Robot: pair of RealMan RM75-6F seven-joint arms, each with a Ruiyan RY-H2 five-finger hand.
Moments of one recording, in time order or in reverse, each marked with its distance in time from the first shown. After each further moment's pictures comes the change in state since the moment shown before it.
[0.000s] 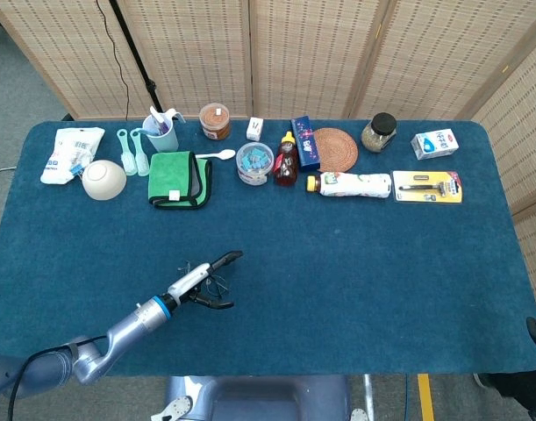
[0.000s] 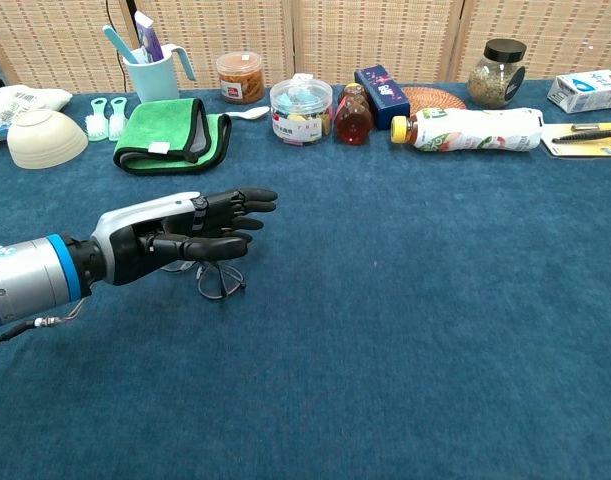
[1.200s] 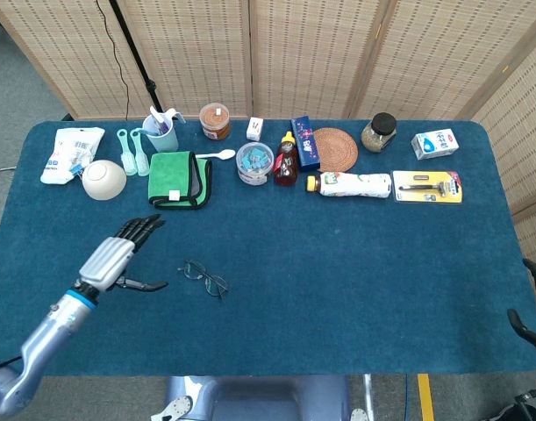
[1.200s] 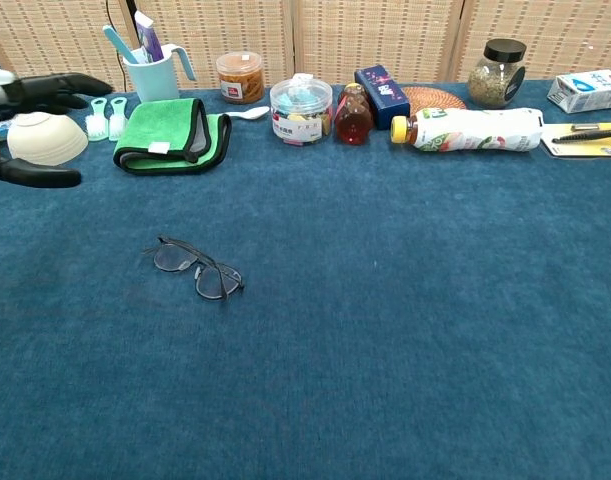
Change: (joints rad) left arm 0.172 0.517 -0.040 -0.521 -0.231 0.155 0.979; right arm 0.068 -0.020 0.004 0.022 0.011 -0.114 0.003
